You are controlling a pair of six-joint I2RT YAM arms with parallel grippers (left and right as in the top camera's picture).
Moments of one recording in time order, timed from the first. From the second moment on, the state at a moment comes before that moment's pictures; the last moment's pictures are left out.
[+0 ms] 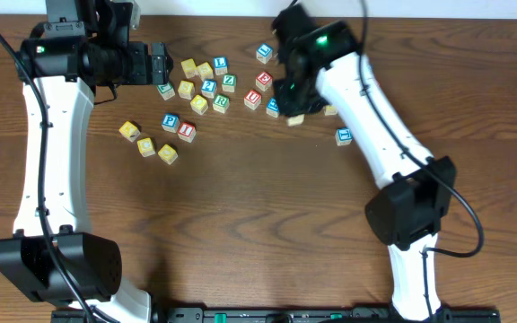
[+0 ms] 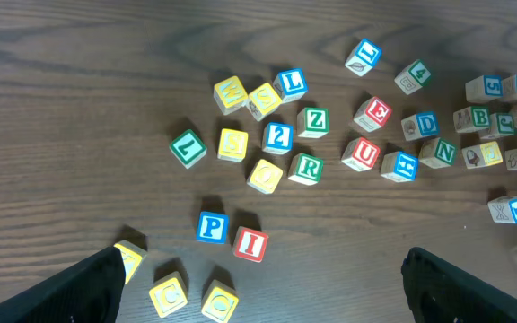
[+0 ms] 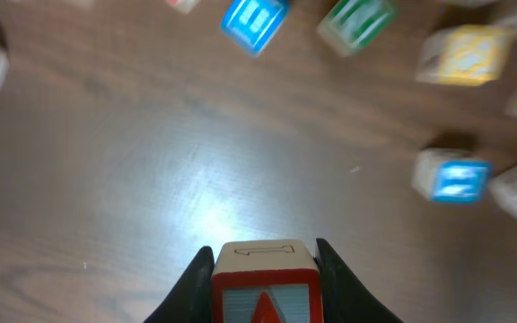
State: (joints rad) left arm 0.08 1.76 1.83 -1.05 0.31 0.06; right arm 0.51 2.20 2.21 -1.40 -0.04 0.28
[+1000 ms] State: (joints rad) left arm 0.08 1.76 1.83 -1.05 0.31 0.06; right arm 0.85 2.22 1.79 -0.83 0.25 0.70
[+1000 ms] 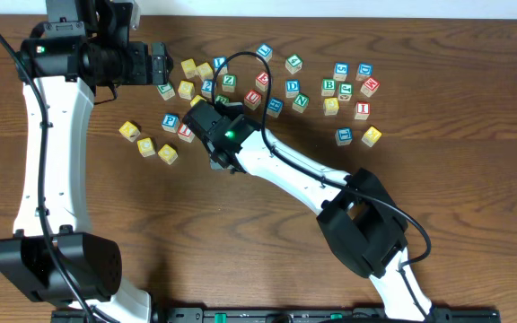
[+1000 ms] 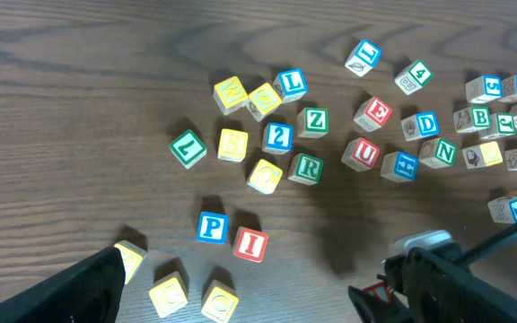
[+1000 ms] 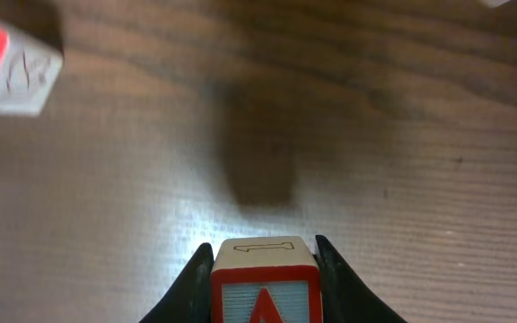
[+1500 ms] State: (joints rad) left arm 0.08 1.76 1.83 -1.05 0.31 0.06; right arm 0.83 2.30 1.79 -0.80 0.29 0.84
